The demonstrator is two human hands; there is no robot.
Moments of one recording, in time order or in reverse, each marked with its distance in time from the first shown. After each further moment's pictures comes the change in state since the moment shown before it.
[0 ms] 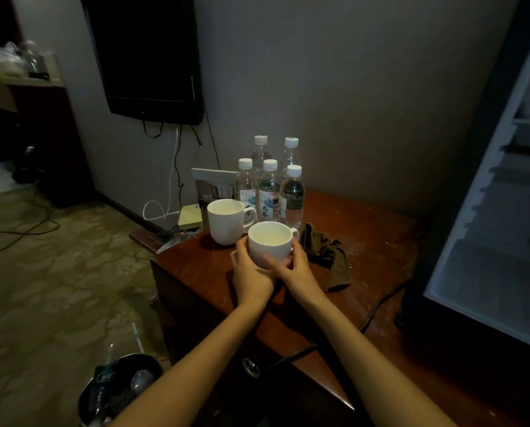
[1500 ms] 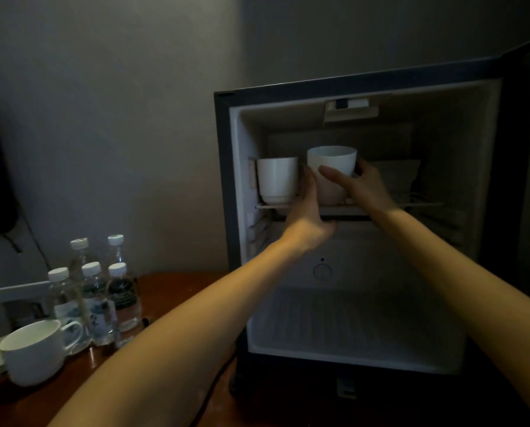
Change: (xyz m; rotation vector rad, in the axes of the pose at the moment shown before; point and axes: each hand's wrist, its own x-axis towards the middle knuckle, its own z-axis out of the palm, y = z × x) left_hand -0.115 0.328 0.199 -0.075 -0.797 0.860; right_hand -0.109 -0.242 -0.375 -0.276 0.744 -0.429
